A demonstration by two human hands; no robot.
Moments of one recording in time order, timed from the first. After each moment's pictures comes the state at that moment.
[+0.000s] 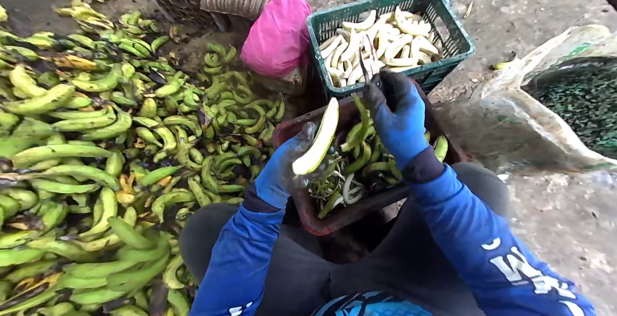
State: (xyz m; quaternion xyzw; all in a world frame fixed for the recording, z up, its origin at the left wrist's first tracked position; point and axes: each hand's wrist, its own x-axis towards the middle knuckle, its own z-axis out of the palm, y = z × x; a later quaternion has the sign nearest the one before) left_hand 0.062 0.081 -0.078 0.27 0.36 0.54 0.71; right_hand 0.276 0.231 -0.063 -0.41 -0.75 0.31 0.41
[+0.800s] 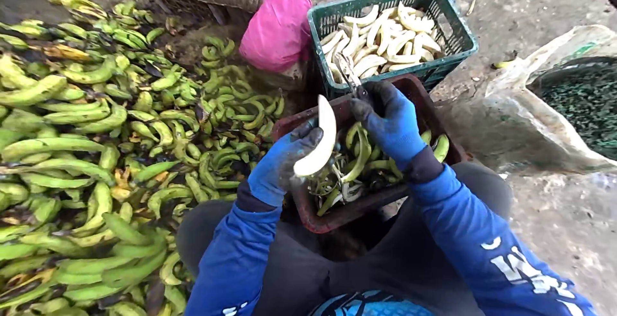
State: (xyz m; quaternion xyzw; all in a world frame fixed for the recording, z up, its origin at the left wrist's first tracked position) left_hand 0.061 0.101 -0.065 0.29 0.43 0.52 0.68; right_hand 0.273 0.232 -0.074 -0.38 -0.78 0.36 0.34
